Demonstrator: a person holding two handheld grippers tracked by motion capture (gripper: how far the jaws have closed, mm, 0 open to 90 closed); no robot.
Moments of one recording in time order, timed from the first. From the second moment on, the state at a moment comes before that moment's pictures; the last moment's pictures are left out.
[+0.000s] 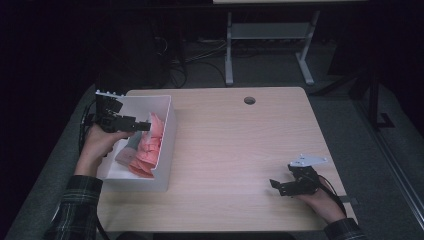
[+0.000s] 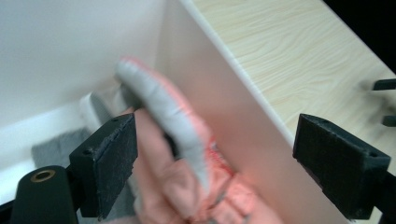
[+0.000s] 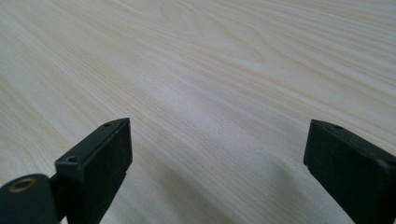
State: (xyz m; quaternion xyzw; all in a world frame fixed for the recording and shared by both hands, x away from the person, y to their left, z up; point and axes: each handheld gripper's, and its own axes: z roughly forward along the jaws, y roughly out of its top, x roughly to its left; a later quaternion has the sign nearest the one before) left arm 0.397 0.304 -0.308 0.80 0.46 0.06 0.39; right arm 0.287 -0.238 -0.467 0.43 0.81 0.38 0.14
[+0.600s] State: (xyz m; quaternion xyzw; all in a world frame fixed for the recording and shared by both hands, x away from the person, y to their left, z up) left arm 0.369 0.206 -0.282 0.84 0.34 0.05 0.41; right arm 0.286 -0.236 -0.466 0.43 0.81 0.37 0.14
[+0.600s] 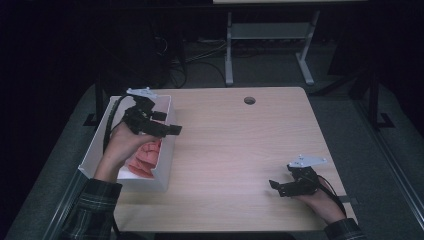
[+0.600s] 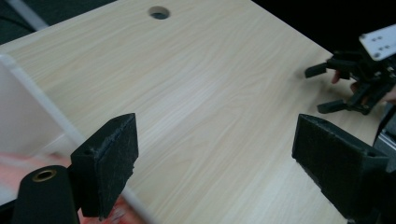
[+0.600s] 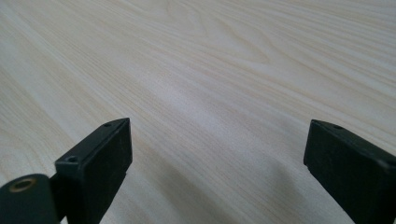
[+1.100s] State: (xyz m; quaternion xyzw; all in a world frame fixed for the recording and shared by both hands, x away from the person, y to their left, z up) left arm 0.345 0.120 -0.313 0.88 0.28 0.04 0.38; right arm 0.285 -0.235 -0.465 0.42 0.81 0.38 0.14
